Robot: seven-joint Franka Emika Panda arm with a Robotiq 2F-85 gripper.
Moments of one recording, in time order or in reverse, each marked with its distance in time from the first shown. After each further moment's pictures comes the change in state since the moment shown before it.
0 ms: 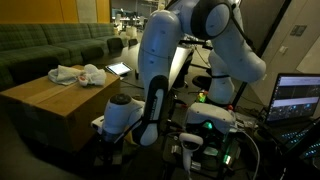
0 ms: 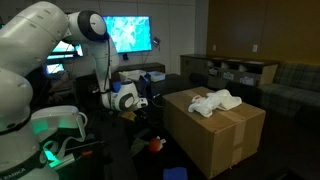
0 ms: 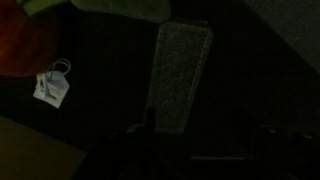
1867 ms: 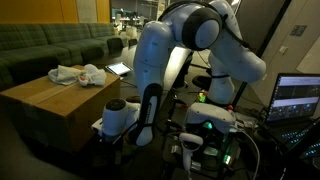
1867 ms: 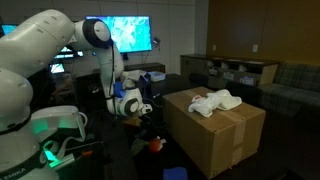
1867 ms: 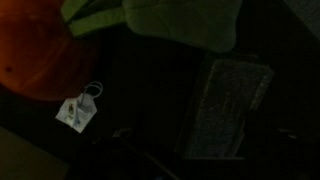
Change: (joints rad) arm 0.003 0.093 -0.060 0.075 -0.045 -0.076 -0.042
